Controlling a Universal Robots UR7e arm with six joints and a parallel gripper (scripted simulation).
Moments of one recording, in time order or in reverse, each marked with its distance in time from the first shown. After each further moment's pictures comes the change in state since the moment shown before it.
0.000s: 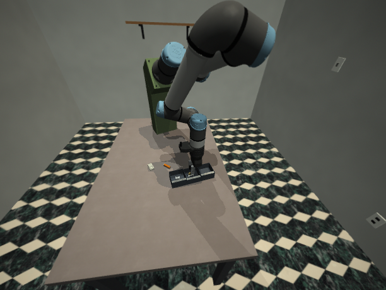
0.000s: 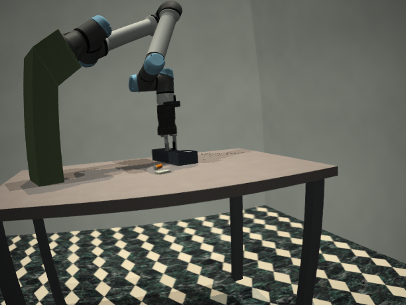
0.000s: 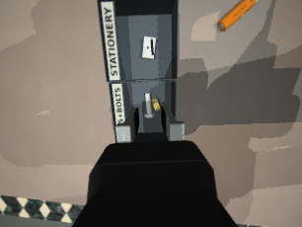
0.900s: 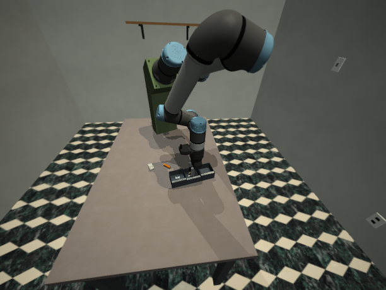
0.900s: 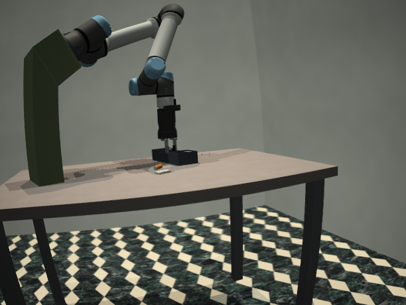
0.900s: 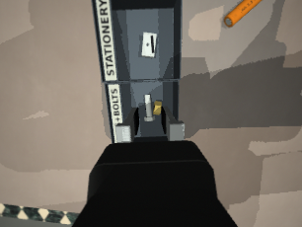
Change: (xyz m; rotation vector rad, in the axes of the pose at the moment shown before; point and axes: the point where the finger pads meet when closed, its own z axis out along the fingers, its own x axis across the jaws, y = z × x) arm 0.000 0.000 0.016 0.000 0.000 0.000
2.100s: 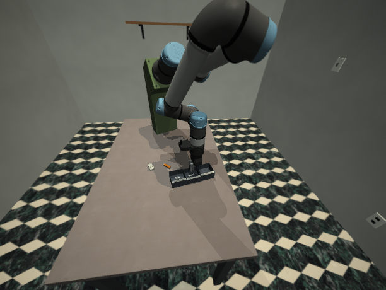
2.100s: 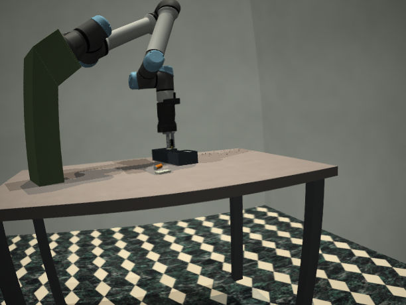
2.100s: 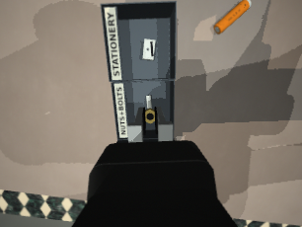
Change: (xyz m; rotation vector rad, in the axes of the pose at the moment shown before) arm 0.000 0.000 -0.027 0.000 0.000 0.000
